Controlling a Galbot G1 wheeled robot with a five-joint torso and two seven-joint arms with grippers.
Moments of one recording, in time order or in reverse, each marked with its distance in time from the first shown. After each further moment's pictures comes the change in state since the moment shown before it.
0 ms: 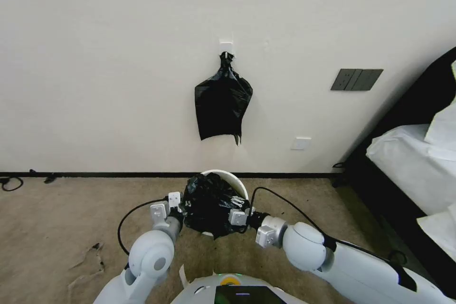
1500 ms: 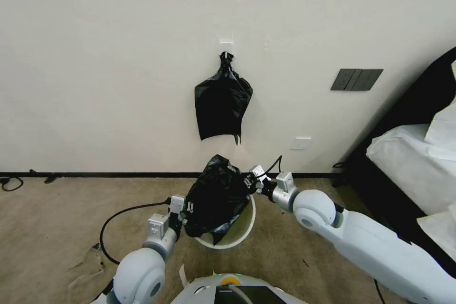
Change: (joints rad) left arm 0.172 0.064 -0.042 -0.070 0.462 -0.146 0.413; right arm 0.078 -0.009 0.252 -0.075 1.029 -0.131 0.235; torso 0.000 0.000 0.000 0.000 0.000
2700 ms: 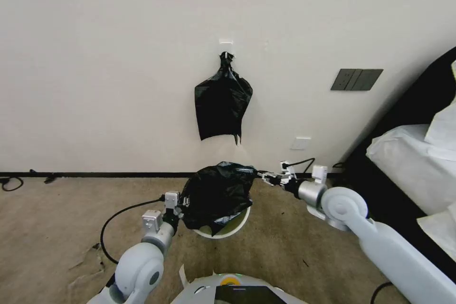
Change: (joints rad) left arm -0.033 -0.037 -0.053 0.069 -0.141 -0.056 -0.015; right arm -0.351 0.106 0.532 -0.039 0.561 -0.096 0.055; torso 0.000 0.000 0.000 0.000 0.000
